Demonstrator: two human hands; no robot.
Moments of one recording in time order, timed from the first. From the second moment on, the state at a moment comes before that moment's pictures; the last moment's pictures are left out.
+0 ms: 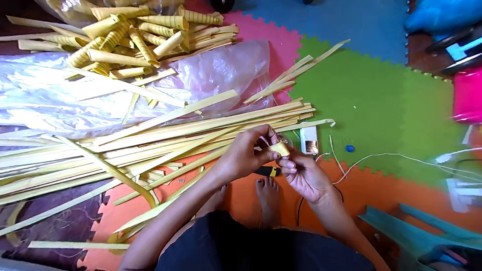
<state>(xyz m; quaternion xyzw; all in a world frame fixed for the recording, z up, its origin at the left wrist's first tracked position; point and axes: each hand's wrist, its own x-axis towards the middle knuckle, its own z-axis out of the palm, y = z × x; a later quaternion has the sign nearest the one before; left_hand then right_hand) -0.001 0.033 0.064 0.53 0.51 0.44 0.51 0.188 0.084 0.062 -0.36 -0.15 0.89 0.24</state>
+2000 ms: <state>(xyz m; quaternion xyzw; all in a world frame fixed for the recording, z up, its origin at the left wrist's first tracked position) 0.020 0.027 0.047 0.54 0.49 0.35 0.58 0.231 0.058 0.044 -0.34 -0.11 0.92 0.16</state>
